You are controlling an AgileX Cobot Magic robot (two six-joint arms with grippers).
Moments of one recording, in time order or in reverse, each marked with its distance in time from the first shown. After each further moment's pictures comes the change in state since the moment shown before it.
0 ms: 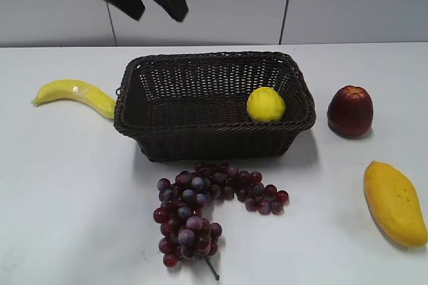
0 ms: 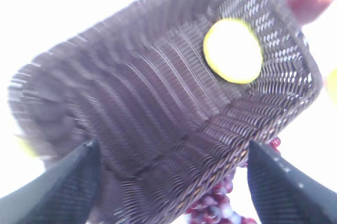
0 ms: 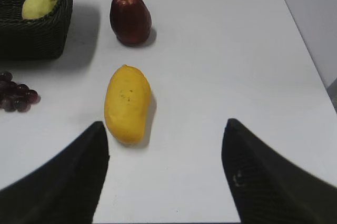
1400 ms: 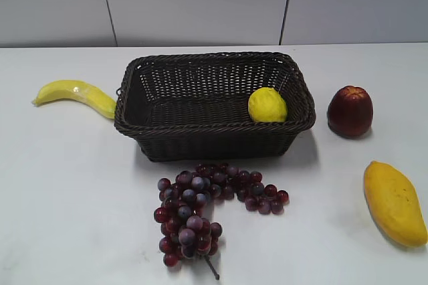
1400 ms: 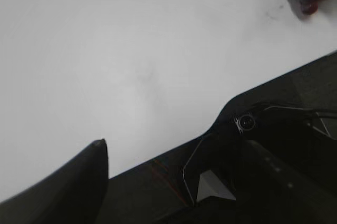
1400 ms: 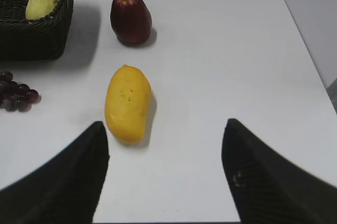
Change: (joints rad) left arm 0.001 -1.446 1.332 0.262 0.017 -0.148; right arm 0.000 0.000 0.000 0.000 0.000 0.000
